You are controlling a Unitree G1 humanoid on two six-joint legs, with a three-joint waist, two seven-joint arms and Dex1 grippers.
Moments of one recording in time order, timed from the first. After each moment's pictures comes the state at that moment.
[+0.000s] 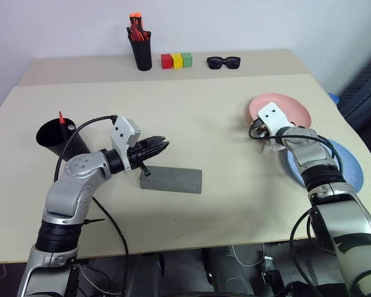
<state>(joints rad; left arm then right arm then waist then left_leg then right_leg) -0.35 0.50 0.05 -0.26 -0.43 0.56 -0.76 -0.88 -0.56 0.15 0.84 -0.14 0.19 0.45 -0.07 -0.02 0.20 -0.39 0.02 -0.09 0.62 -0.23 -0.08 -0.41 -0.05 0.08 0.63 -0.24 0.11</state>
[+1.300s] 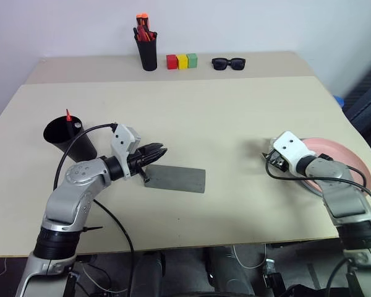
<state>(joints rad) -0.27 0.53 0.03 -0.30 -0.43 0.54 -0.74 -0.37 -0.71 0.04 0.17 -0.13 0.27 0.53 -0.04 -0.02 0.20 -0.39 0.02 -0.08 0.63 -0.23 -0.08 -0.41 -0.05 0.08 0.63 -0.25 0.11</state>
